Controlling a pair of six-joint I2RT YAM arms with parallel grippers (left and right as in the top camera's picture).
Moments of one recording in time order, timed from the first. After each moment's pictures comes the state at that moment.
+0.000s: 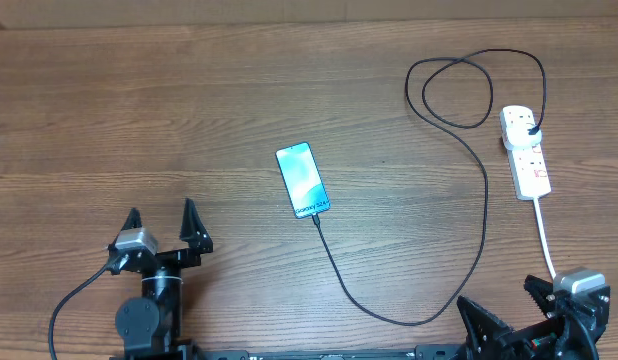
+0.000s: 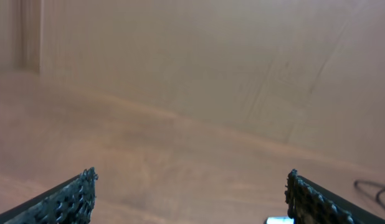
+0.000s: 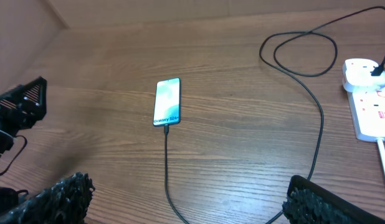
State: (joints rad) left arm 0.10 0.02 0.01 0.02 0.02 -0.29; right arm 0.05 0.44 1.34 -1.46 -0.33 0.07
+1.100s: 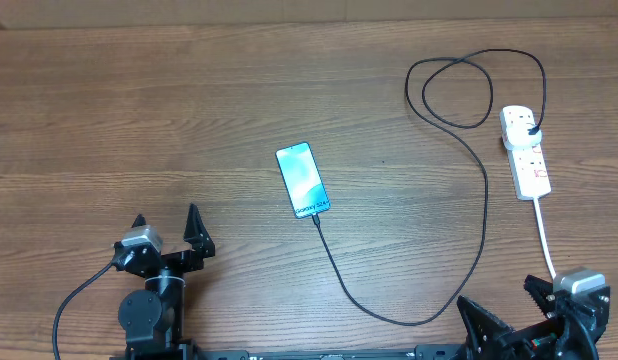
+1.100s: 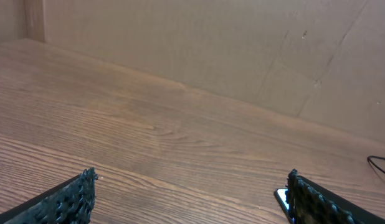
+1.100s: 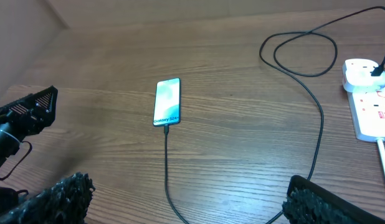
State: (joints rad) left arm 0.10 0.01 0.01 -0.08 0.01 -0.29; right arm 0.05 0.44 1.34 -1.46 -0.33 0.07
